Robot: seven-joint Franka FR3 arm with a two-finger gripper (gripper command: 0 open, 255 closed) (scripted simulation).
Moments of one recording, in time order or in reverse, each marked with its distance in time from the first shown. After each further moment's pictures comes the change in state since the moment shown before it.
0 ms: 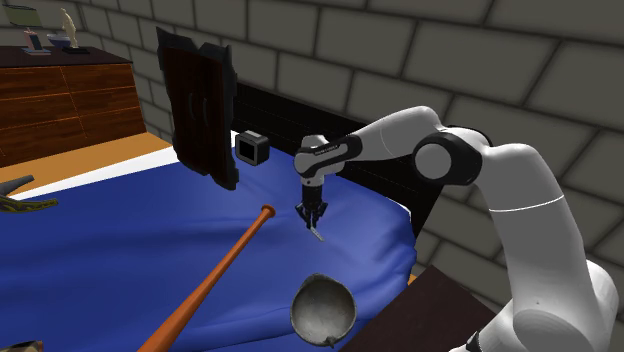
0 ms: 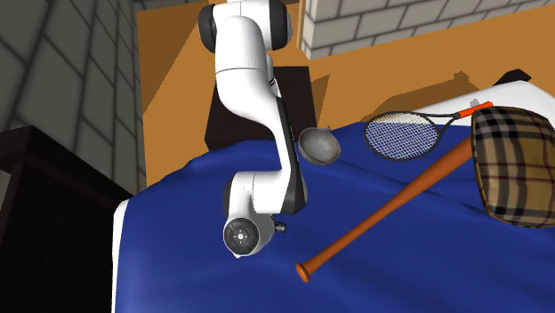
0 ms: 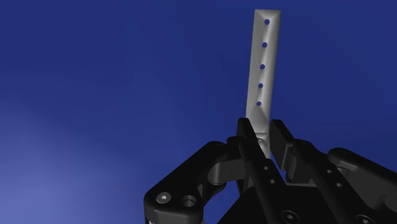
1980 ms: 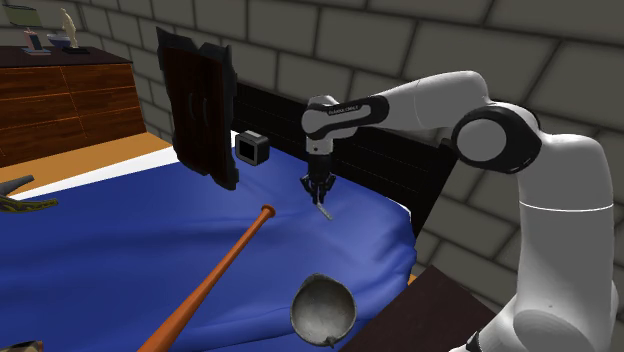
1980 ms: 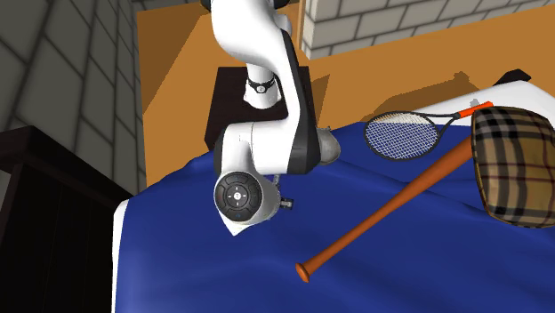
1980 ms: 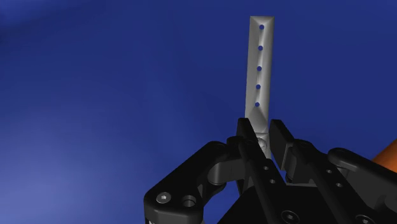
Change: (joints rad) arm 0.003 -0.271 0.015 -0.067 0.015 -0.201 0.036
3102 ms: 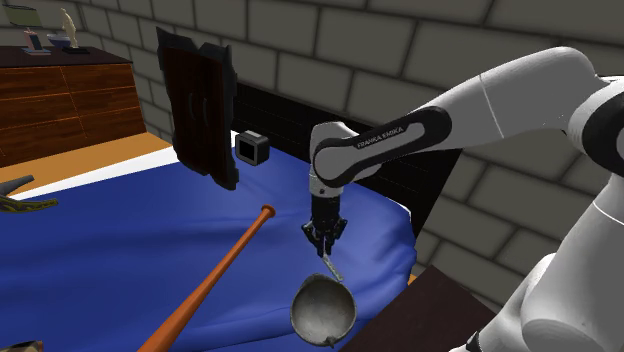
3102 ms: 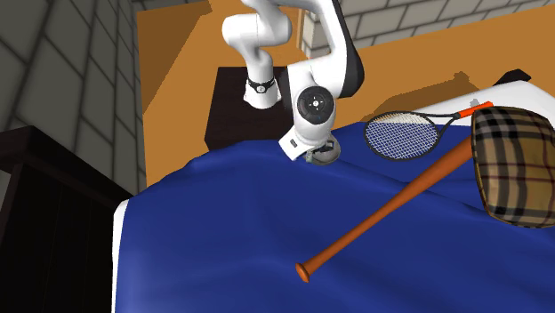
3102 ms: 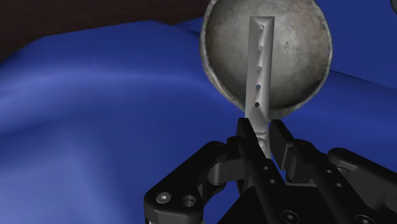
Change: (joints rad) arm 0.130 -0.455 0.123 -0.685 0.132 0.265 0.166
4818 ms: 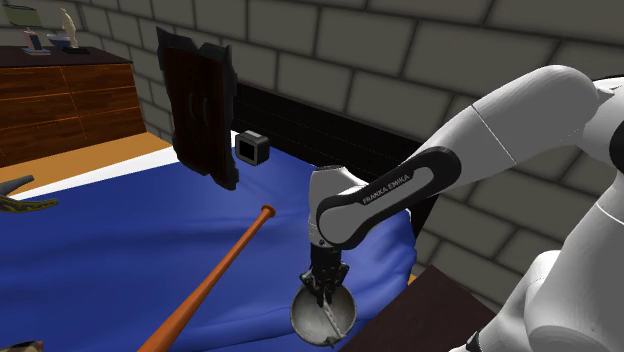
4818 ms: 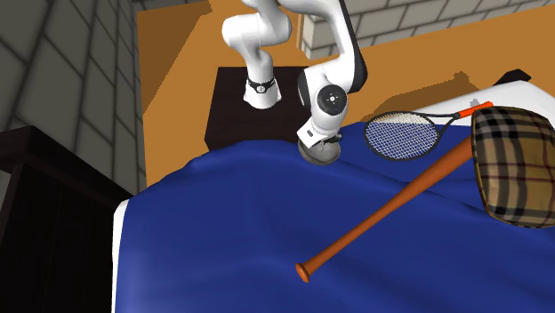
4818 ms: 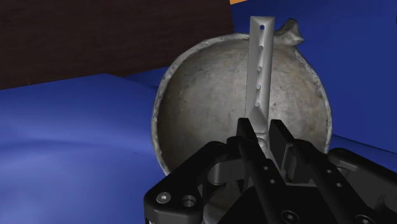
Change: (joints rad) arm 0.091 -0.015 0.092 -0.236 0.098 0.247 0.072
